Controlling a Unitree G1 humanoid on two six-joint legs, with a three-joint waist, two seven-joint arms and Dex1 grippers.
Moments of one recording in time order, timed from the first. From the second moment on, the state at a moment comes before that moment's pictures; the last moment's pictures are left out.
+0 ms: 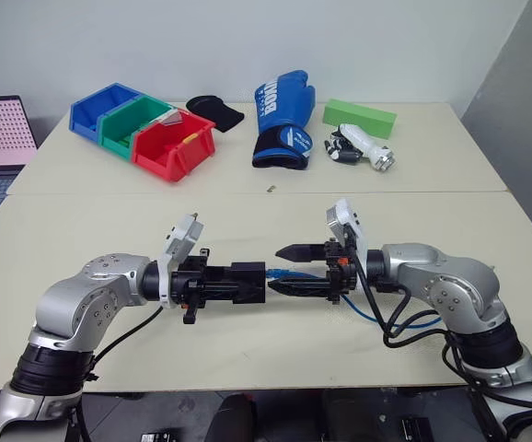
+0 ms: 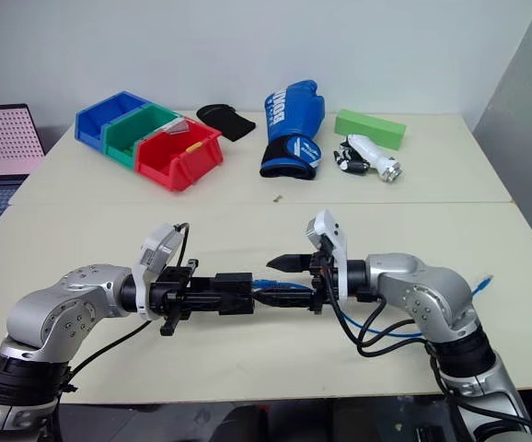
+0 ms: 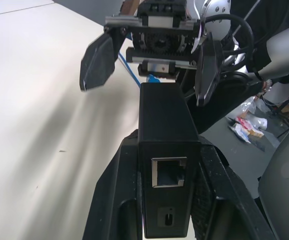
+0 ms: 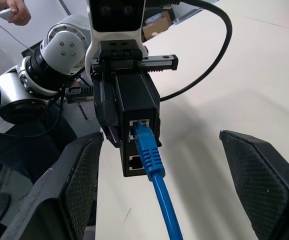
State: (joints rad) left arm -0.32 0.76 0.00 -0.19 -0.78 0.73 -1.29; right arm -0.54 -0.46 0.21 -0.33 0.80 0.93 0.80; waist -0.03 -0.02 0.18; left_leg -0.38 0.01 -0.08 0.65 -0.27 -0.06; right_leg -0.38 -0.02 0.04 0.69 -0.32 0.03
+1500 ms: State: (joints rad) left arm -0.29 0.75 -0.01 -0.20 -0.72 0.67 -1.30; right arm -0.54 -0.43 0.22 -0.35 0.81 1.01 0.78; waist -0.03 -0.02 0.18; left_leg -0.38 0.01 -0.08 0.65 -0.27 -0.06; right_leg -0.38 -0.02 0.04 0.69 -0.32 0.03
